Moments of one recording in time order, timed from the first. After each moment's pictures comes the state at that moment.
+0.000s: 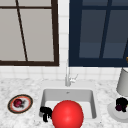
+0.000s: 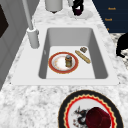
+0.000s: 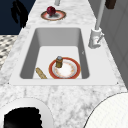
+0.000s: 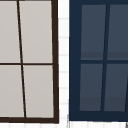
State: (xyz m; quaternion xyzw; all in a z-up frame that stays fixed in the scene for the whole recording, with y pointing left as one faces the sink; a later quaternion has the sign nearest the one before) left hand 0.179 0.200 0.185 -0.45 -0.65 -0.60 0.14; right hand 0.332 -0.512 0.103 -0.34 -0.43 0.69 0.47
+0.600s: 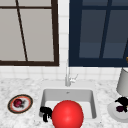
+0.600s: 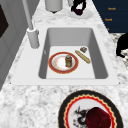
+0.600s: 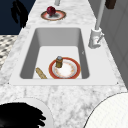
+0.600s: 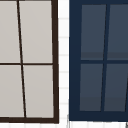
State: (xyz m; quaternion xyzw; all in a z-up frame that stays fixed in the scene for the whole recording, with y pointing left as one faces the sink) left hand 0.179 0.200 0.185 -0.45 -0.65 -0.60 0.14; right hand 0.306 -0.509 0.130 -0.38 -0.44 0.68 0.44
